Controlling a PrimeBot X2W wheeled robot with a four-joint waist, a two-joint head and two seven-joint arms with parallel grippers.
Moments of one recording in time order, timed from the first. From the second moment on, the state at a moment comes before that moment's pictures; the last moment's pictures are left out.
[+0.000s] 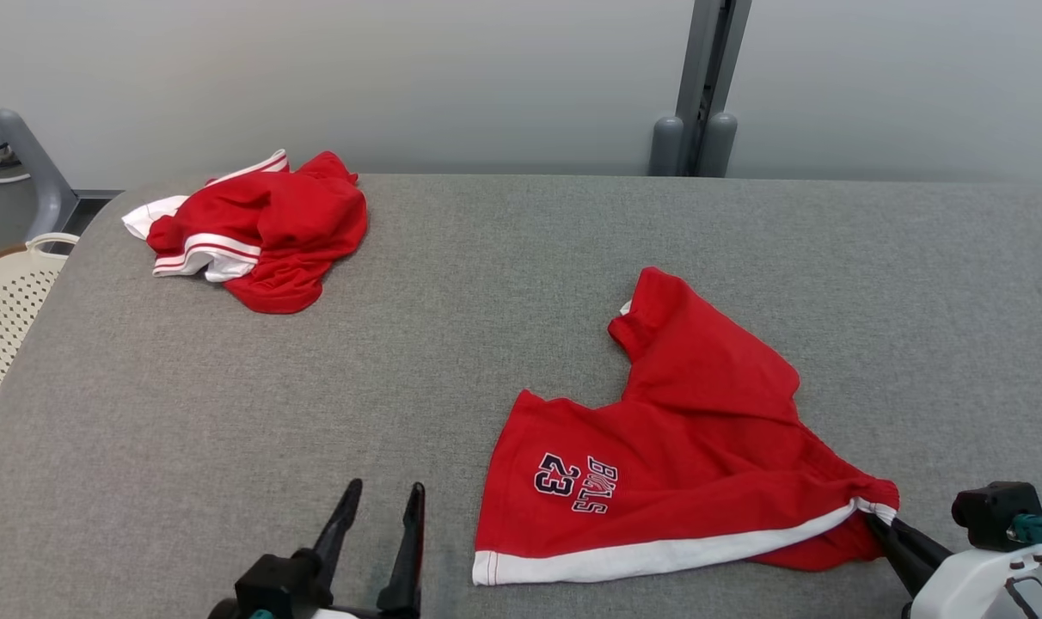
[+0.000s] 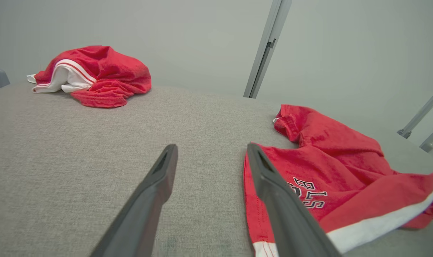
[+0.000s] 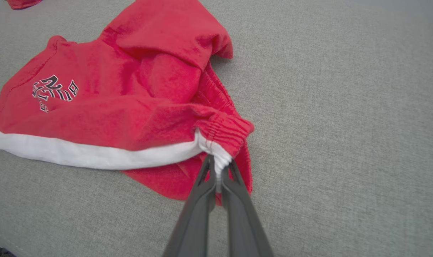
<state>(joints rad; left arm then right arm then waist) 0.05 0.05 -0.28 0.23 -0.34 0.02 -0.26 0.01 -0.40 0.24 0.21 0.45 0.13 0.19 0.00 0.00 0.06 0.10</state>
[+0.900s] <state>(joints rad) -0.08 0.05 -0.52 0.57 -0.42 -0.11 -0.12 -0.03 -0.41 0.26 0.26 0.44 0.13 0.12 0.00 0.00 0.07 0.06</state>
